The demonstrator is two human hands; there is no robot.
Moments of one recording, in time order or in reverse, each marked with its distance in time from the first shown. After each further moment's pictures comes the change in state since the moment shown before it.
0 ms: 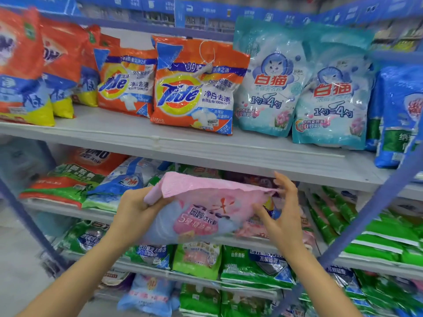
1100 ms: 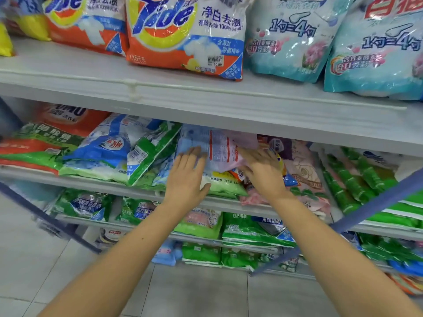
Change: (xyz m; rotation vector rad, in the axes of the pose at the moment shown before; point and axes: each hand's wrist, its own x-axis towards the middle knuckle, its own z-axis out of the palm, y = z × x) left_hand 0.026 -0.091 0.140 0.779 -0.298 0.267; right_hand 0.037 0.105 0.079 -0.751 -0.317 -0.234
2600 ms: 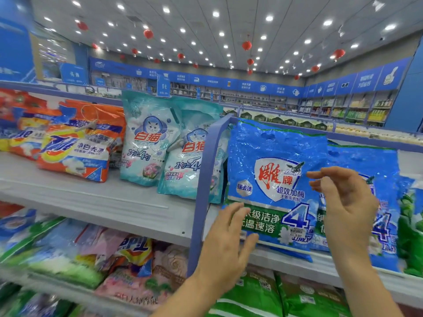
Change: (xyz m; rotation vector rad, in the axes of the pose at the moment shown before) left_hand 0.165 0.470 -0.089 -0.597 0.553 0.136; right_hand -0.080 0.354 -0.363 0.982 0.744 0.206
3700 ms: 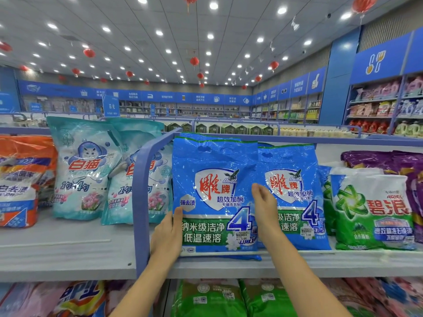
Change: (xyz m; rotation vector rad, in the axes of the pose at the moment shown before) left_hand 0.052 -0.034 0.021 -0.135 -0.118 -0.636; right_hand 0.022 0.081 0.001 0.028 0.017 0.581
